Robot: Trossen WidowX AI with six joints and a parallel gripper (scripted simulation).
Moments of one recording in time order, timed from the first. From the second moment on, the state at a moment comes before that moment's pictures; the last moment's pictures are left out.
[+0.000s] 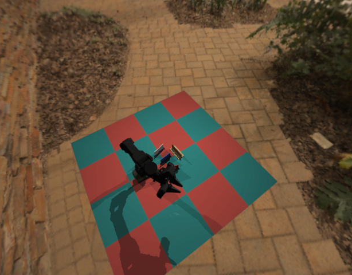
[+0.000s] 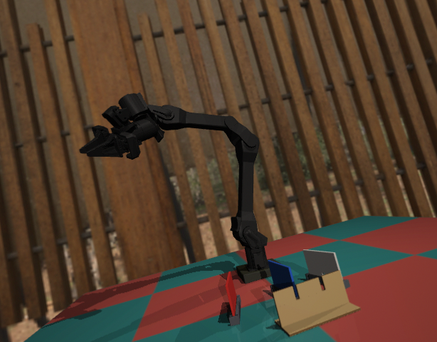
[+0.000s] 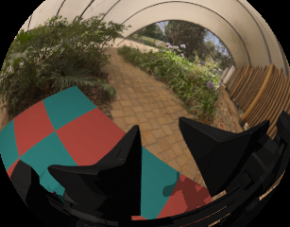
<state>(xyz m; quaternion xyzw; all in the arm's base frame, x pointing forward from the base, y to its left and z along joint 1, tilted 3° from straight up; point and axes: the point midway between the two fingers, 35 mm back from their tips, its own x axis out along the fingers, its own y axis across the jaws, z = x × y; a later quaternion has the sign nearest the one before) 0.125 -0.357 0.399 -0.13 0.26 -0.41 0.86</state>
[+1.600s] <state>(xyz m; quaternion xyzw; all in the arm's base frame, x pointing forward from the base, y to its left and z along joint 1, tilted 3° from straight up) 0.250 -0.107 0.105 0.07 0.70 -0.04 0.71</state>
